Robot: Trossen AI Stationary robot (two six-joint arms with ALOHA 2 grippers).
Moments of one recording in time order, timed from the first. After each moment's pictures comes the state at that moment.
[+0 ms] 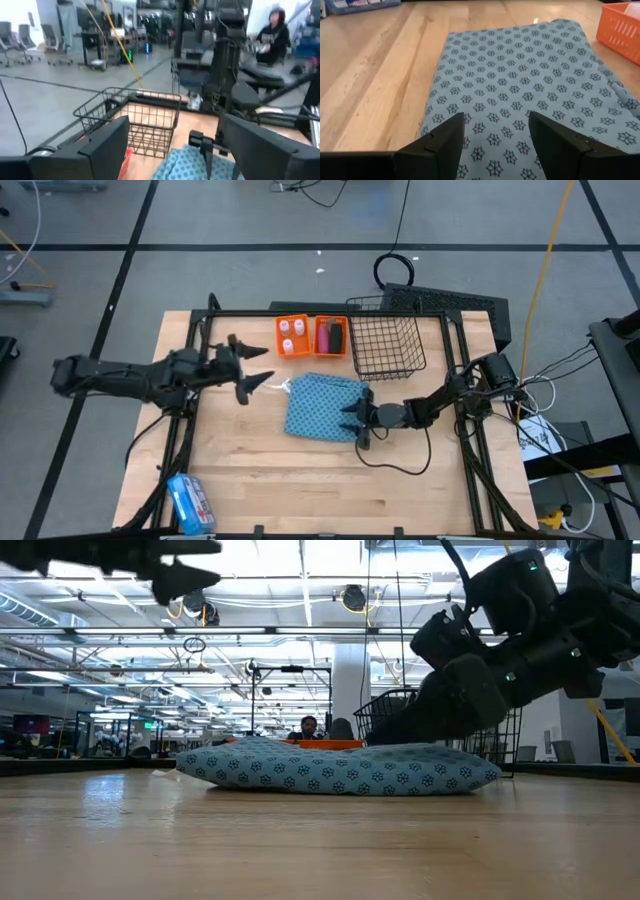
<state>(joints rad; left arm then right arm) 0.00 0.74 0.50 0.26 -0.22 -0.05 0.22 1.82 0.48 0.96 0.29 0.14</state>
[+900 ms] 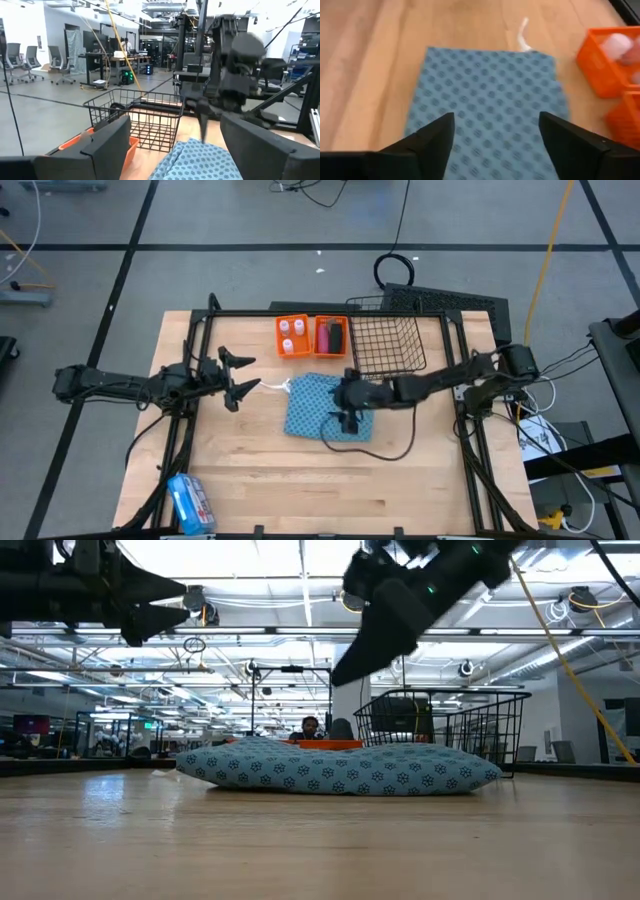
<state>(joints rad) 0.00 0.47 0.09 0.54 -0.24 -0.02 0.10 1.62 0.94 0.05 0.18 0.03</state>
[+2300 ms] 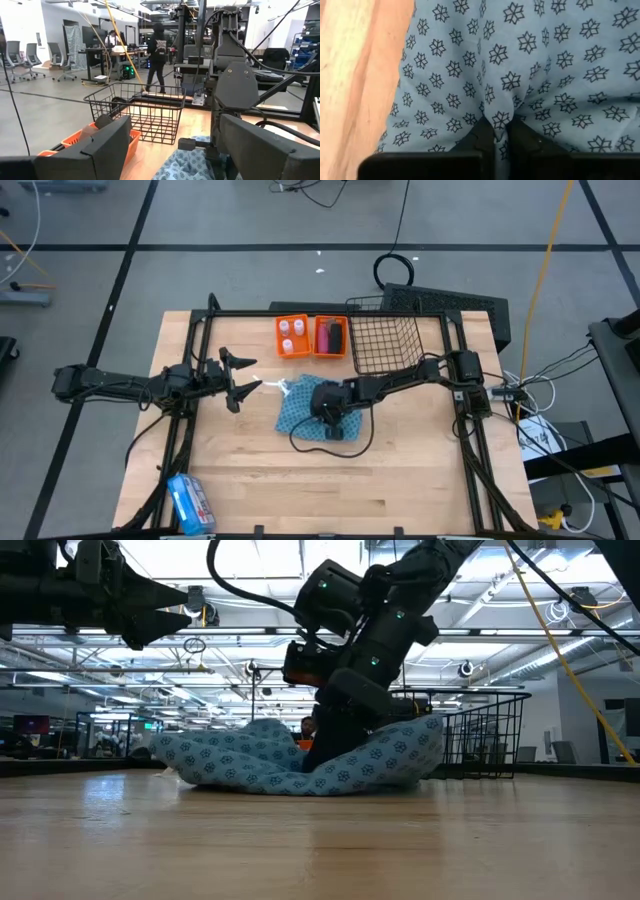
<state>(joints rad) 0.00 0.49 0.09 0.53 -0.24 0.00 0.04 2.08 1.15 -0.32 -0.06 -0.03</state>
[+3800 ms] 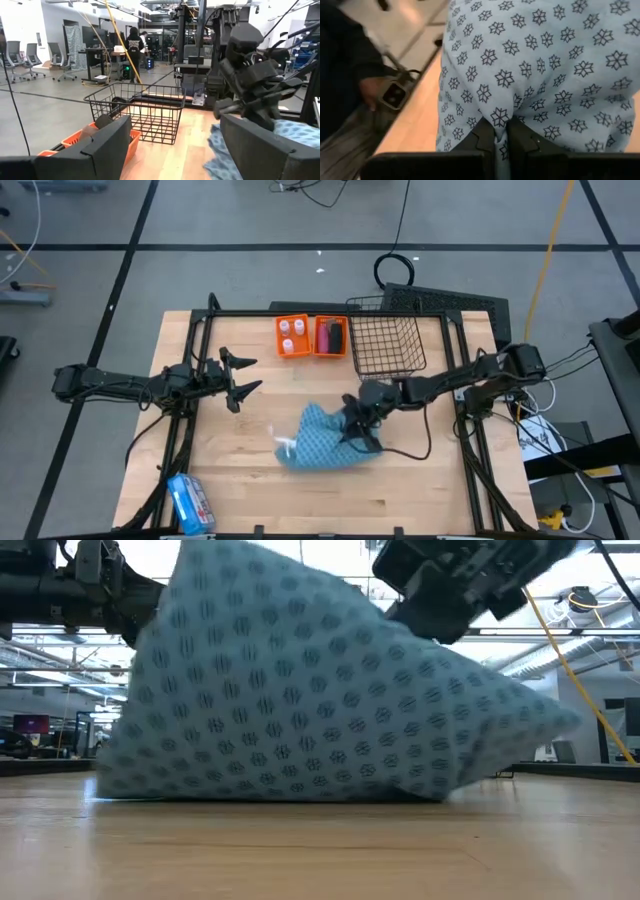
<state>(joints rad) 0.00 0.49 0.09 0.53 -0.24 0.00 0.09 1.56 0.84 0.17 -0.43 0.13</state>
